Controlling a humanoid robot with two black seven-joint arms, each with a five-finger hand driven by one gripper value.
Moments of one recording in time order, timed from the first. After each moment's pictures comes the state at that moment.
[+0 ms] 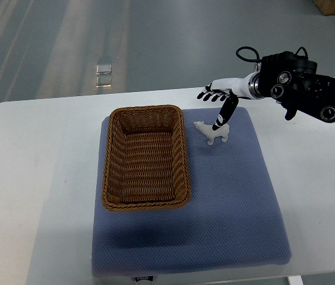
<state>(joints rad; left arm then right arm) -0.06 0.00 0.02 -0.26 0.02 0.02 0.09 1.20 -0.33 0.19 0.90 -1.03 0.34 -0.26</state>
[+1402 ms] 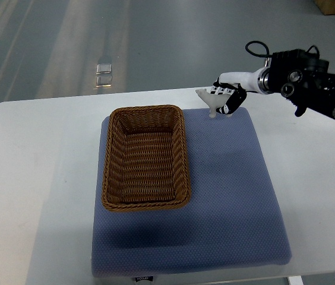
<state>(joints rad) -0.06 0.00 0.02 -0.25 0.02 0.03 0.09 1.27 -0.45 0.20 1.00 -1.02 0.36 -0.25</state>
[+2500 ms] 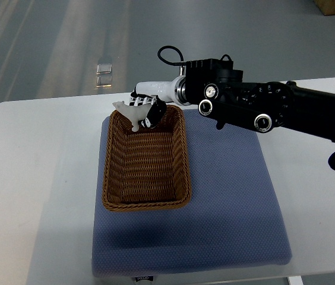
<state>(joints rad) -0.06 0.00 0.02 -0.26 0.02 0.03 0.09 1.32 -0.03 0.06 0.91 -0.97 0.17 -0.25</state>
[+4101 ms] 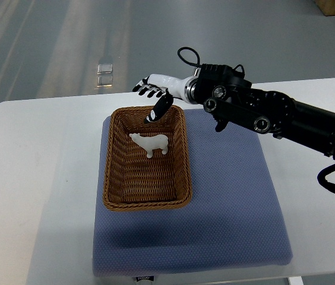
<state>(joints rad) -0.06 0.00 0.02 -0.26 0.02 0.03 0.09 1.22 -0.08 0.32 0.83 -0.98 0.11 -0.24</state>
